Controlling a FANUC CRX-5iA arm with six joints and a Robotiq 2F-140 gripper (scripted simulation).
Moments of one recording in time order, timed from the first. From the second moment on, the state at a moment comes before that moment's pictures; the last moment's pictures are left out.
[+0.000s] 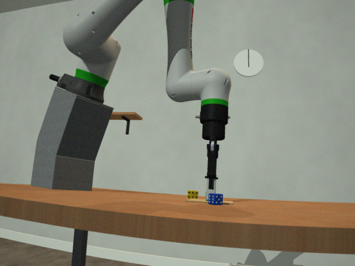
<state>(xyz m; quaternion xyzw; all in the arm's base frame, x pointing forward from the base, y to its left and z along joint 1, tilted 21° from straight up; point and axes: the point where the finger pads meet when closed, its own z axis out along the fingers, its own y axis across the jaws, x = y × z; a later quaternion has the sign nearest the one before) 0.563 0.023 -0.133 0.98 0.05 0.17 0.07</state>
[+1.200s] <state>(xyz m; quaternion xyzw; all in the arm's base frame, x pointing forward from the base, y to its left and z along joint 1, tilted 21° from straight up) 0.532 0.034 -0.050 0.98 0.05 0.17 0.07</state>
